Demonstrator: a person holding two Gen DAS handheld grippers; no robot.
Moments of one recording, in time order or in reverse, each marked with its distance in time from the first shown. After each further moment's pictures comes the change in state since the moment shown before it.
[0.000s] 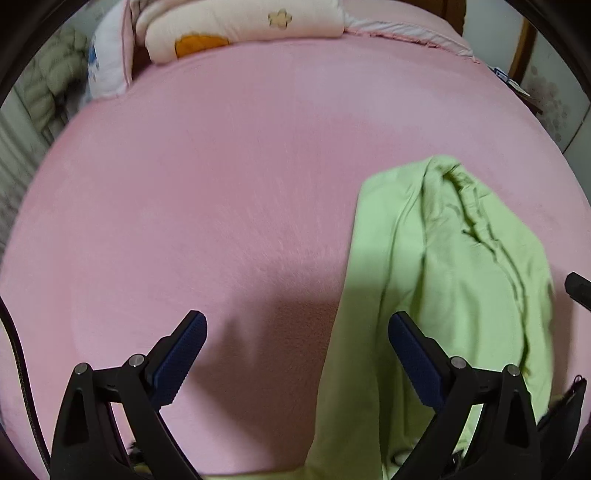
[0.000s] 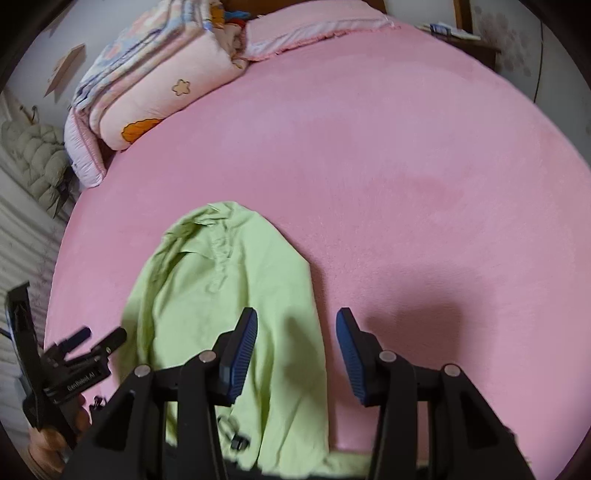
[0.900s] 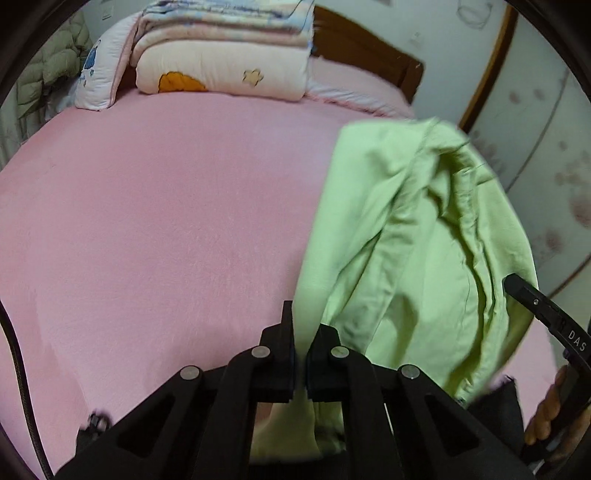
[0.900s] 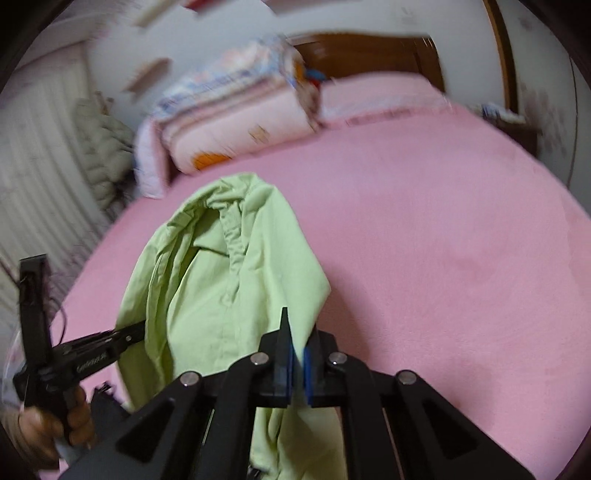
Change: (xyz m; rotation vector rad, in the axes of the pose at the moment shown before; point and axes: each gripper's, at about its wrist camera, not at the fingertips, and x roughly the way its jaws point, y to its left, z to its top) left arm -0.093 0.019 -0.073 -0.053 -0.264 -0.316; right arm -0.080 0.039 -0.042 -0.265 -0.301 0.147
